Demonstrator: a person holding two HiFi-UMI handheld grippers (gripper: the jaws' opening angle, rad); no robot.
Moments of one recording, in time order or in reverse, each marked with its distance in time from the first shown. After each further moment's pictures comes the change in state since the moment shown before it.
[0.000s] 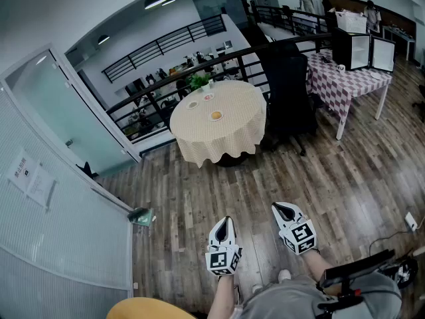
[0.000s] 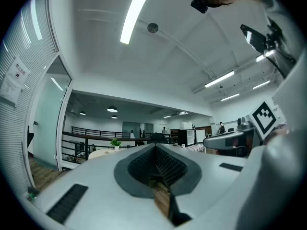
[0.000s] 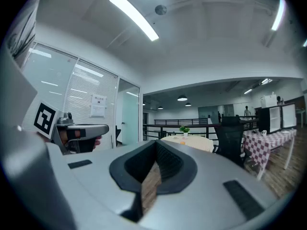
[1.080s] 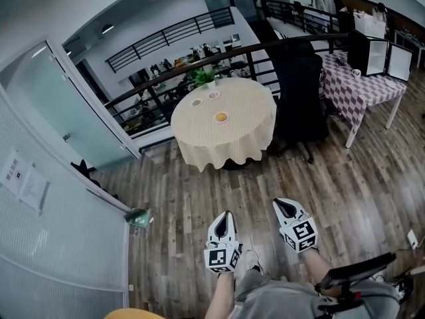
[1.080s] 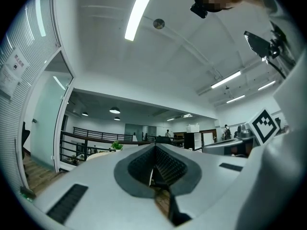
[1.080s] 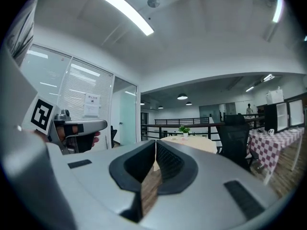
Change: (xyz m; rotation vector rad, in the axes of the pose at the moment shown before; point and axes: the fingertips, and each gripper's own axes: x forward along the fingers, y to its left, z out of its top) left arm 0.147 0.059 -0.001 -0.019 -0.050 0.033; right arm 0.140 -0.090 0.003 0.003 -0.005 0.015
